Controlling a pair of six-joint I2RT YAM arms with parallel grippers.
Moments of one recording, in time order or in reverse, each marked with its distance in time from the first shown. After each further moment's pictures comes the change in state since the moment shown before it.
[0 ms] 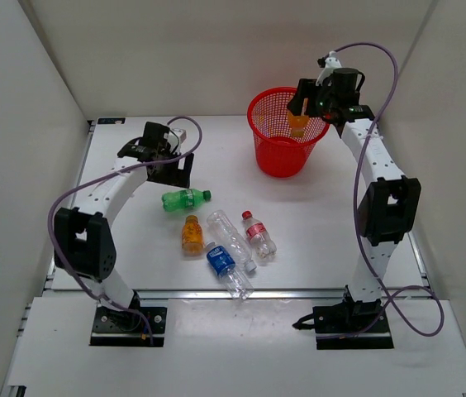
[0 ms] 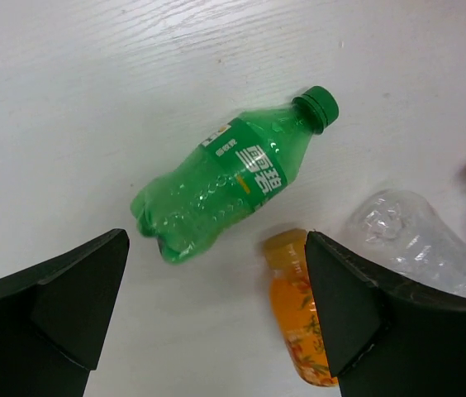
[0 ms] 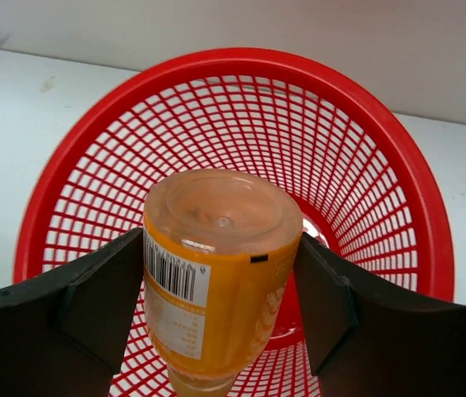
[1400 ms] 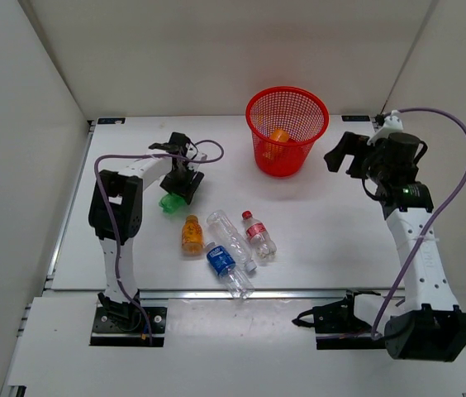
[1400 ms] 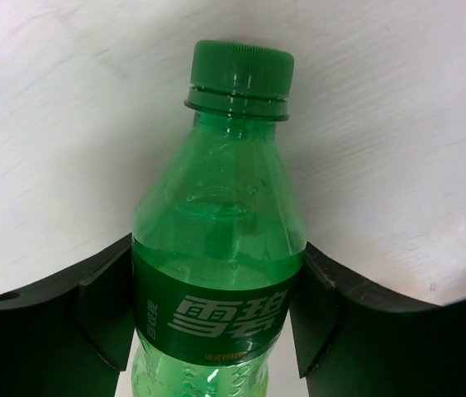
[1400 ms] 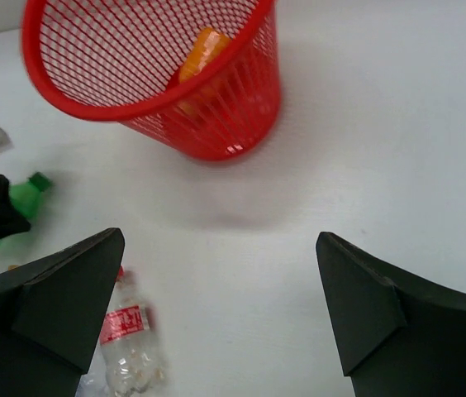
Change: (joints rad) left arm -0.032 0.438 0.155 -0.038 0.022 0.304; right arm -0.161 -0.864 -0.746 -0.121 0.032 0.077
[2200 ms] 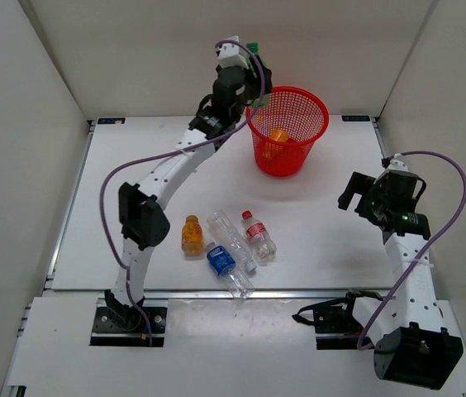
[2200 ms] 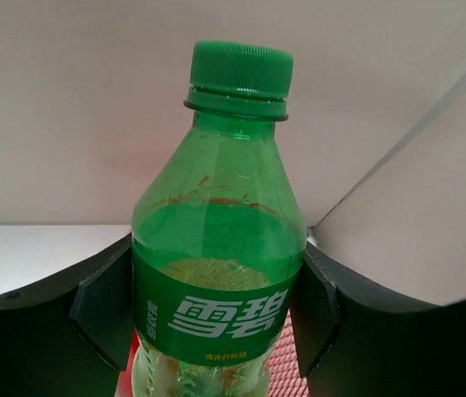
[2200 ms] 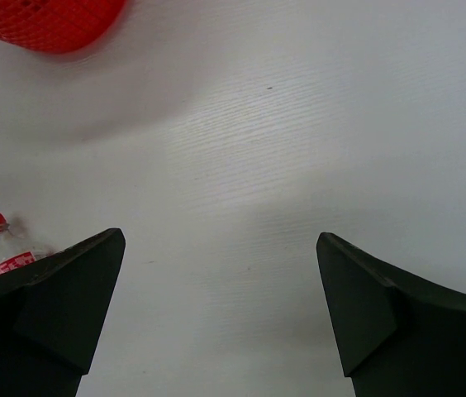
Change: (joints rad) left arm -0.331 0.005 0.644 0.670 -0.386 -0.696; right arm -0.134 -0.187 -0.308 -0.160 0.126 -0.039
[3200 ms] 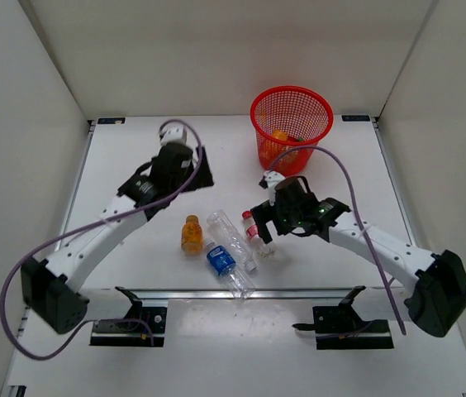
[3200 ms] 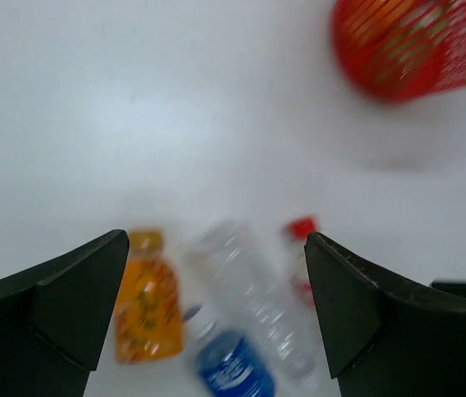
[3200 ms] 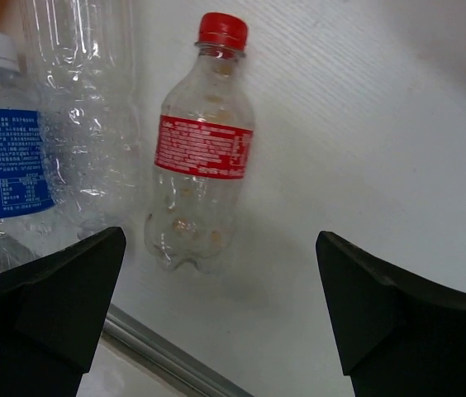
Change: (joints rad) left arm 0.002 -0.737 -0.879 -0.449 -0.037 -0.137; right arm 0.888 0.306 0.075 0.049 0.161 -0.060
